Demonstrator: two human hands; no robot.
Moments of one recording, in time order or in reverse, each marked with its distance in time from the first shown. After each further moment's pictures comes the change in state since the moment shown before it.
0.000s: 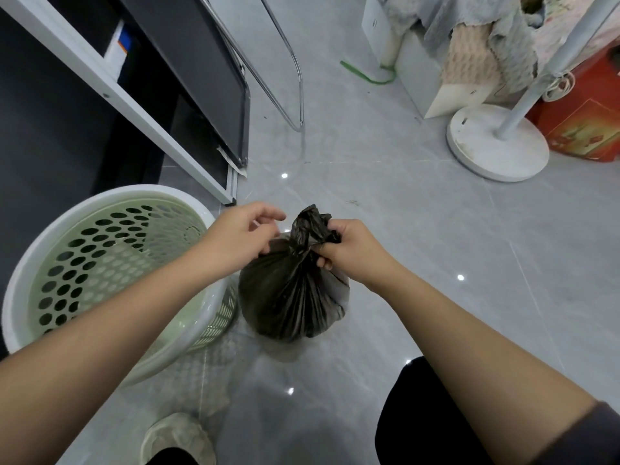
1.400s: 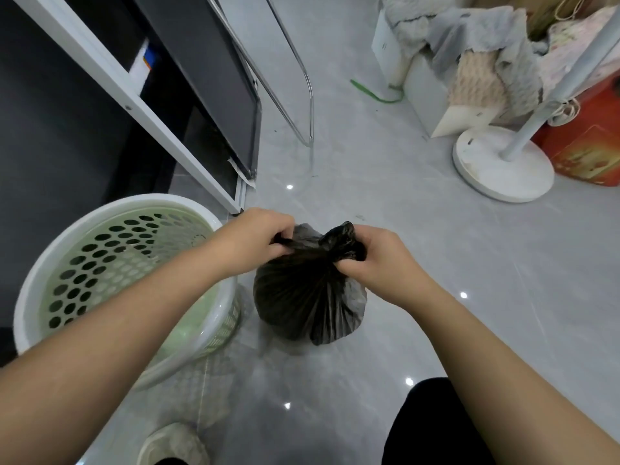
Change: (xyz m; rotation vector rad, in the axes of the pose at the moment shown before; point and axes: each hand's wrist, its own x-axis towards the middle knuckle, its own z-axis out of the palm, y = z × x) left_hand 0.023 0.000 -0.011 0.668 -0.096 0.319; right_hand -0.017 -0.011 -0.022 -0.308 0.082 -0.190
